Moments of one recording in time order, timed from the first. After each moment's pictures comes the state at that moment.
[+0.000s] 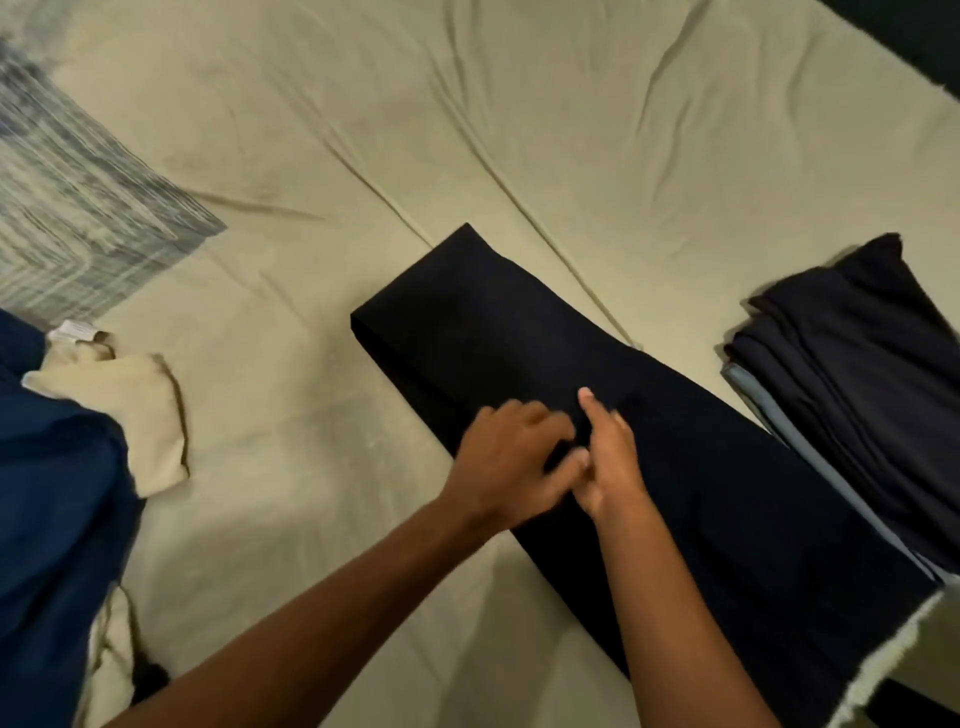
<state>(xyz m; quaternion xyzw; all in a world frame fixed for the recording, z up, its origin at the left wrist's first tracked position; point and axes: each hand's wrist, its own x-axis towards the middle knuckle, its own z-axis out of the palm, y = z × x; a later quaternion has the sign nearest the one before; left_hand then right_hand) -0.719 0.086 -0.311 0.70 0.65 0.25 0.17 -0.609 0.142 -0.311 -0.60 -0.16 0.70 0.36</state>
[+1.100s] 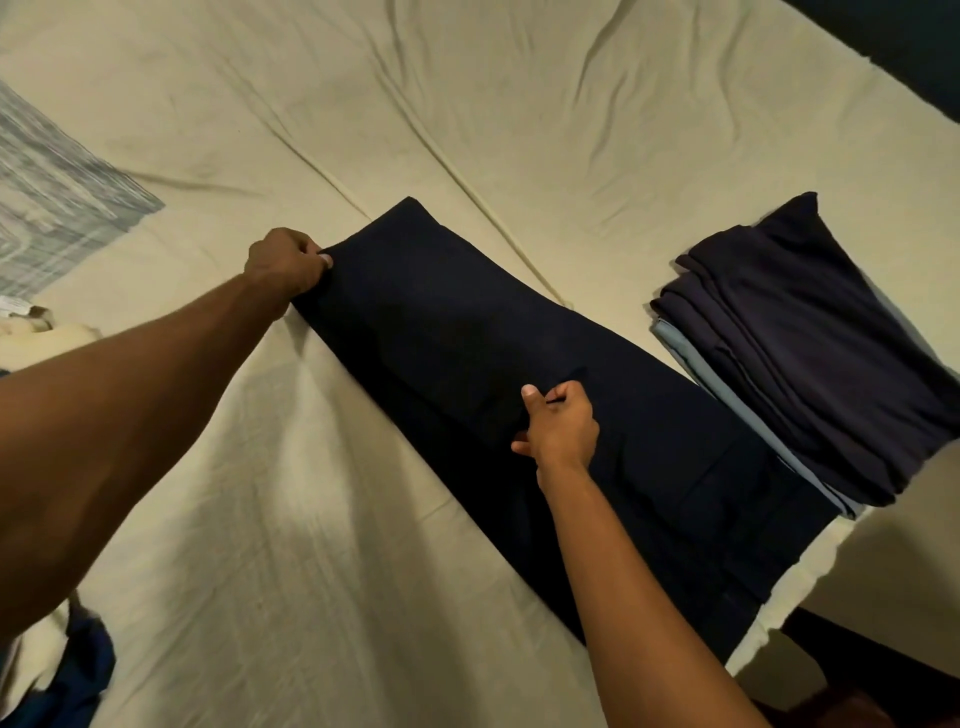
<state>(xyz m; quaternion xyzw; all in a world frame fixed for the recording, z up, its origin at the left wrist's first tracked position) -0.884 0.183 -0.303 0.32 0.88 0.23 0.27 -0.565 0.124 -0.317 -0.76 -0.39 0.46 0.23</state>
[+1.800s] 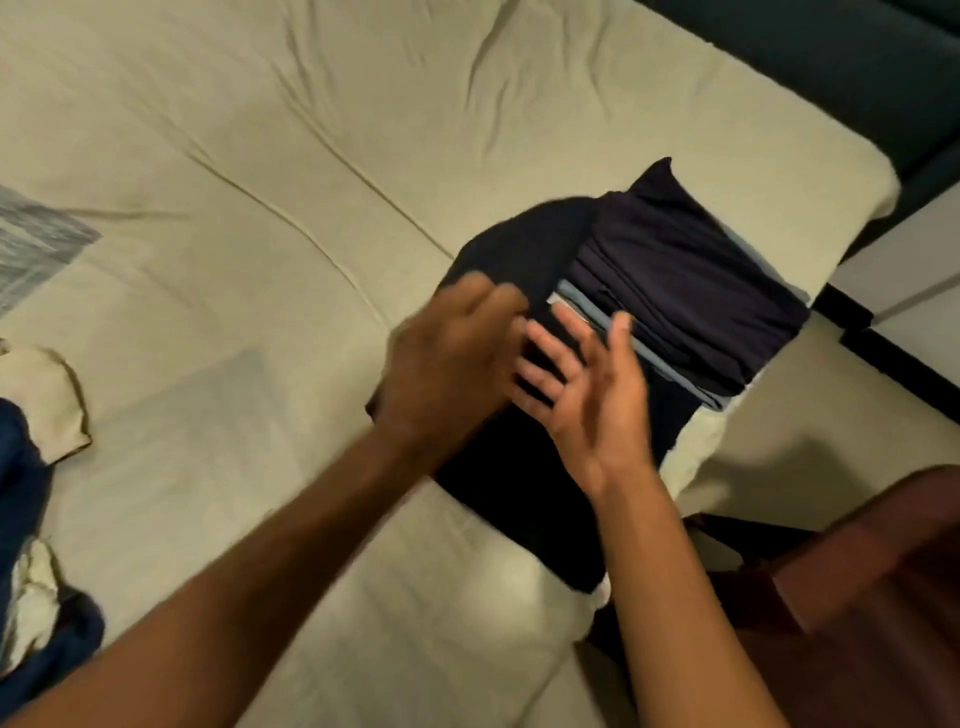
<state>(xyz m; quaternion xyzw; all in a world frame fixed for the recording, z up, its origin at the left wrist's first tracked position) -0.598 0.041 -0.169 0.73 0.58 0.38 0.01 -0.447 0.054 -0.193 -0.43 -0.20 0.75 0.46</state>
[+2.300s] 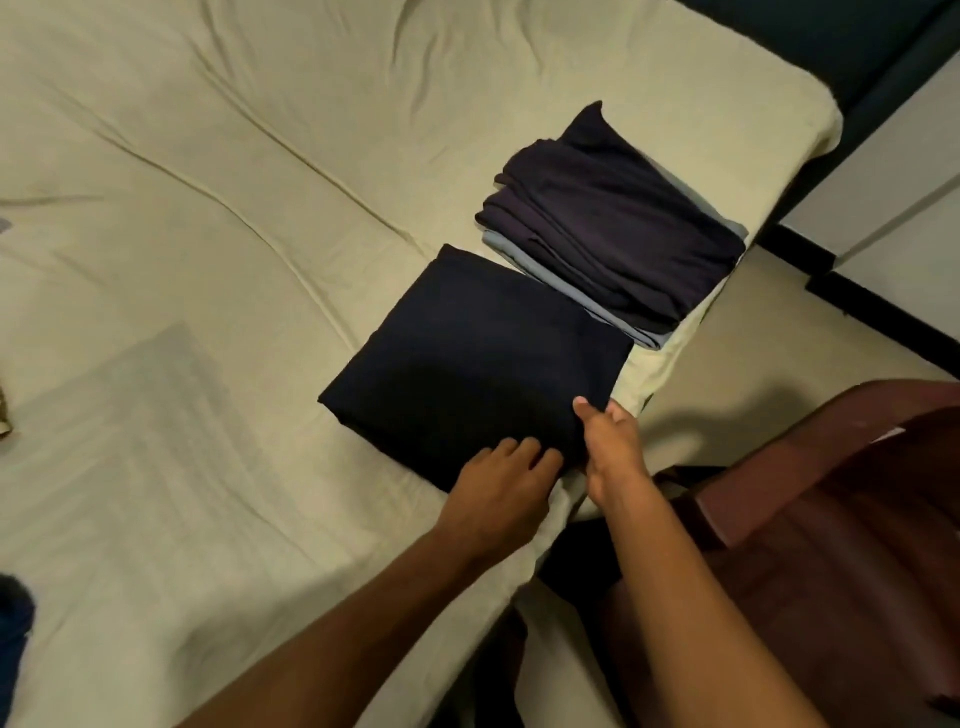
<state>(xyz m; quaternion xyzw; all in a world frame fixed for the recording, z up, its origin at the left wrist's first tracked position) -0.462 -0.057 -0.303 0.83 0.51 0.15 0.13 -0.332 0.012 -0.307 -0.69 -0.17 0.55 0.44</state>
